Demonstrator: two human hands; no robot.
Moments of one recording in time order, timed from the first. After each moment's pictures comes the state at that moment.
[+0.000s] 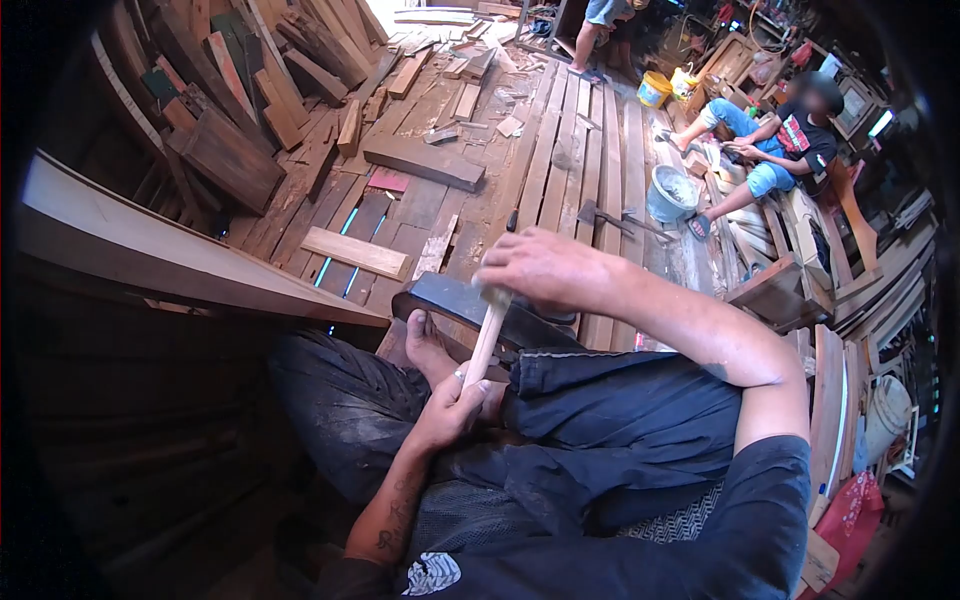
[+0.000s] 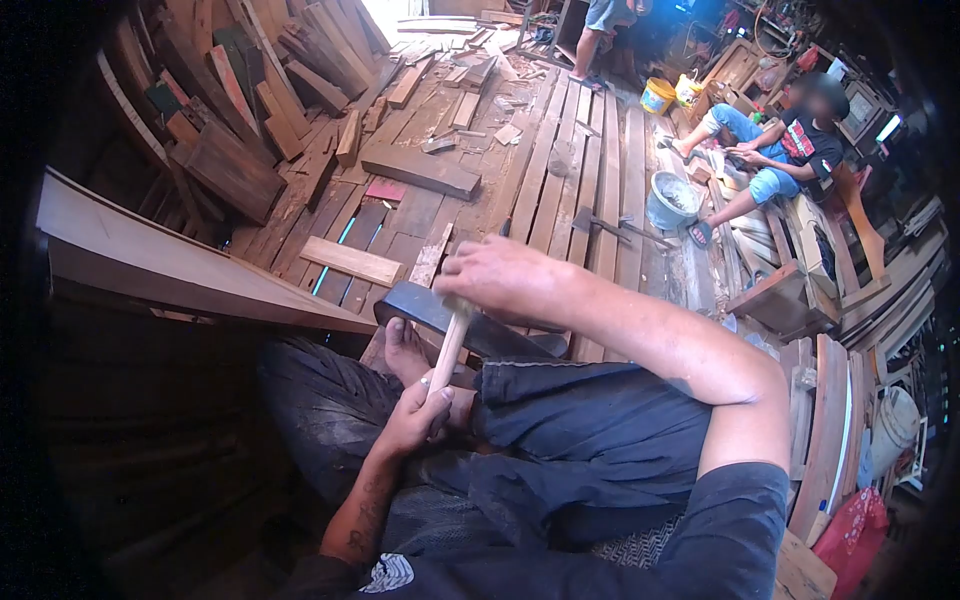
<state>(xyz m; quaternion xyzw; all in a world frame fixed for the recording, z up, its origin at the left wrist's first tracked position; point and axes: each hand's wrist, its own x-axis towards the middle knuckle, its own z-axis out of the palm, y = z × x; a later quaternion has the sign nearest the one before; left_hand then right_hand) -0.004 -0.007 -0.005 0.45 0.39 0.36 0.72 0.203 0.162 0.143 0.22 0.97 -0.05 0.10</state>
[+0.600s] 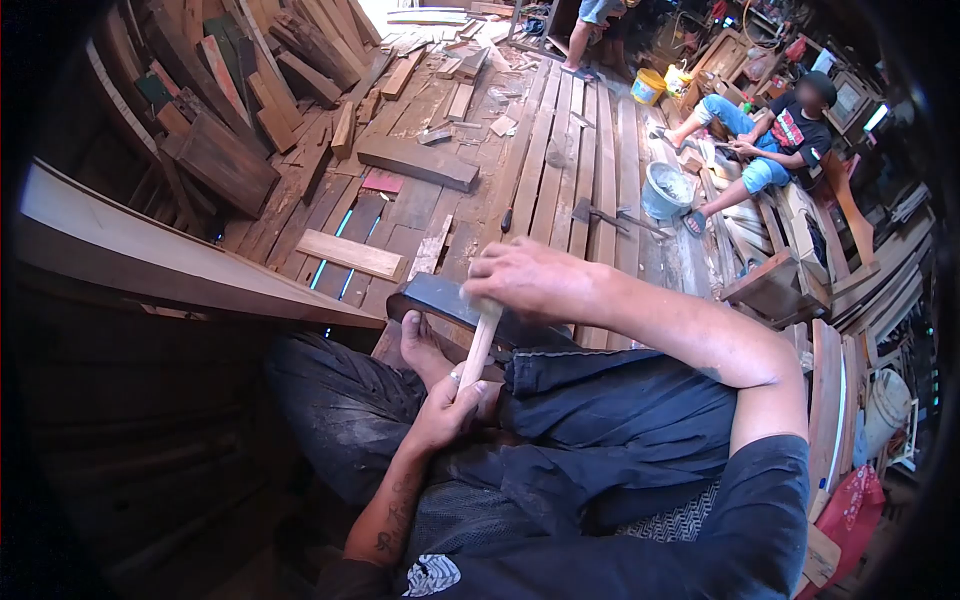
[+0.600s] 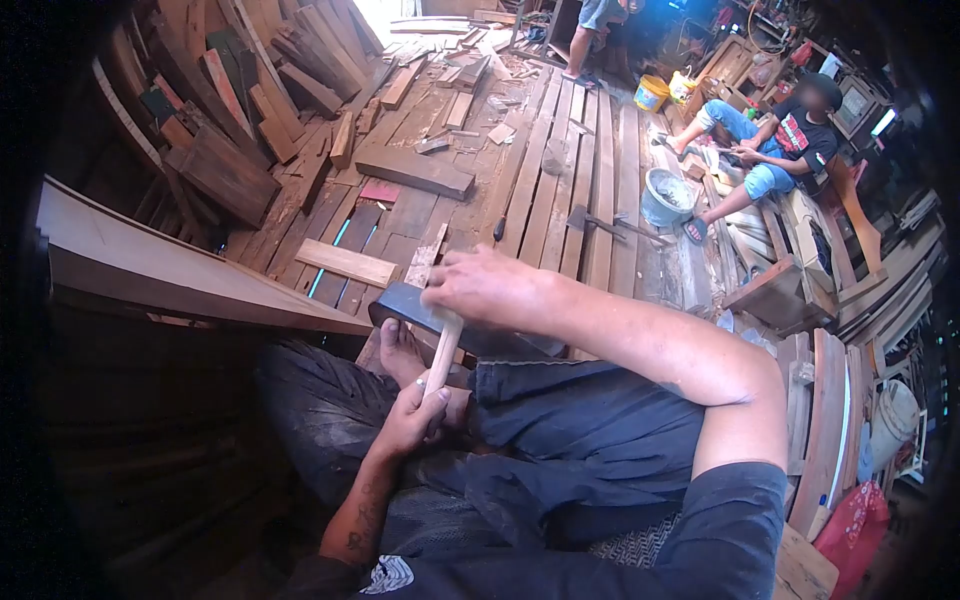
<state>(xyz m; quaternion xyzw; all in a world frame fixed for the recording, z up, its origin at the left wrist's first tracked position) 0.000 -0.008 -0.005 0.46 0.41 0.37 0.70 0.198 0.149 0.142 0.22 0.97 -0.06 0.07</state>
